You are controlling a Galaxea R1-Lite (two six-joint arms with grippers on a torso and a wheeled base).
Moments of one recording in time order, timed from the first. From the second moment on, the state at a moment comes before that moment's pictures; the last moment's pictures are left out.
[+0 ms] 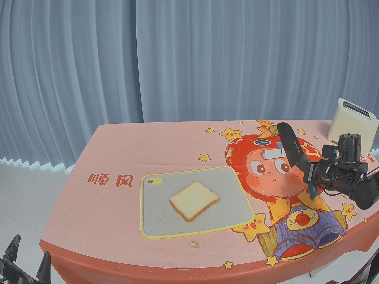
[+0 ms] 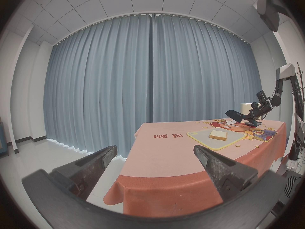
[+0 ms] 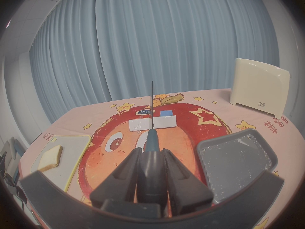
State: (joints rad) left arm 0.01 0.02 -0.02 0.00 -0.02 0.01; right arm 0.16 1.76 -0.54 -0.75 0.00 0.17
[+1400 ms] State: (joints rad) left arm 0.01 0.02 -0.02 0.00 -0.02 0.01; right arm 0.13 1.45 -0.34 -0.74 0.05 0.05
